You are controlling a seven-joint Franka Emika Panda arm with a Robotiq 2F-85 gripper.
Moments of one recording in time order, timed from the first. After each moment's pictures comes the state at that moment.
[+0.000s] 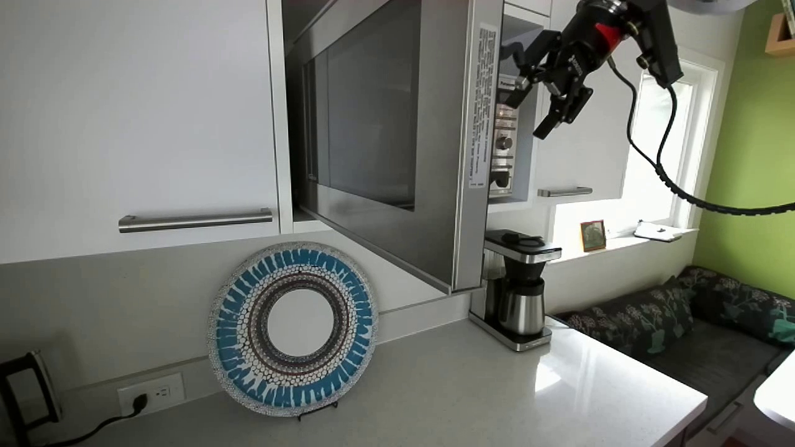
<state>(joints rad) 0.06 -0.22 0.02 -1.19 0.41 1.44 0.21</state>
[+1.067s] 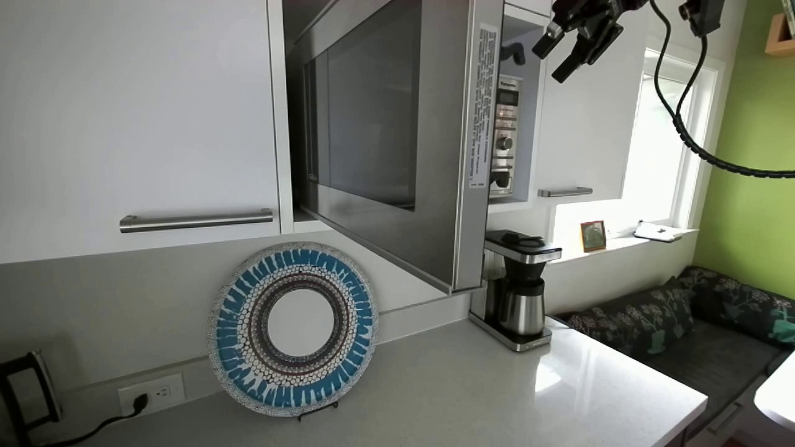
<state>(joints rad) 0.06 -0.28 0.07 -1.11 0.24 1.55 0.01</state>
